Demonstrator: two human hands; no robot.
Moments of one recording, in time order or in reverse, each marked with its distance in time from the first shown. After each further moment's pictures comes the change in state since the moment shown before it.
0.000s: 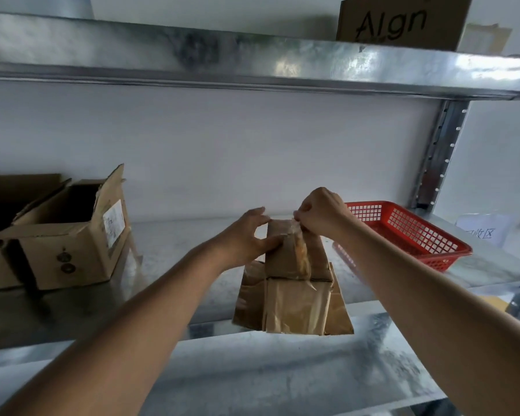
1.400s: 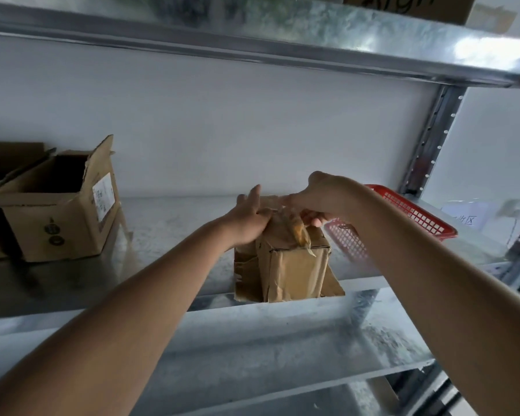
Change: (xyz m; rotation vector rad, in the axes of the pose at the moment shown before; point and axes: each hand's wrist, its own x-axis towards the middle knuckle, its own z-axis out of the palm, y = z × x) left_hand 0.007 0.001 0.017 -0.100 -0.023 -0.128; right_hand -0.038 -0.037 -0.037 0.191 -0.381 0.252
